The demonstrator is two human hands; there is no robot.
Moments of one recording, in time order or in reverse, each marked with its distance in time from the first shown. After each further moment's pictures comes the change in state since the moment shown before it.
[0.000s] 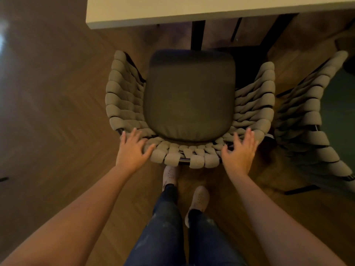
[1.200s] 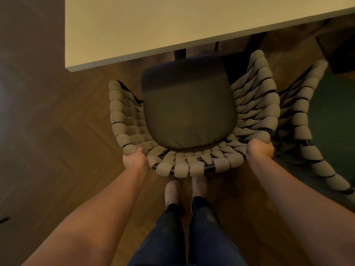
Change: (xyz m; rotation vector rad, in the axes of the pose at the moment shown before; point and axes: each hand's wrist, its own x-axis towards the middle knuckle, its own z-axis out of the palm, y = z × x) left_hand 0.111 0.064 -0.030 -1.304 0.222 -1.197; right_hand 0.130 0.007 -0.050 0.851 0.120 1.135
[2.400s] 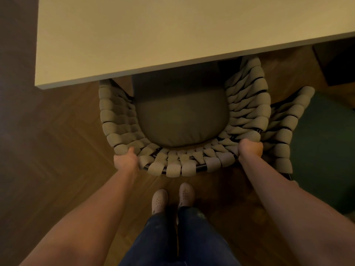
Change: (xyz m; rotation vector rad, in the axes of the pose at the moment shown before) left_hand -0.018 0.051 0.084 0.070 0.051 0.039; right_hand 0.072 -0.084 0.037 -0.167 -0.081 -0.033
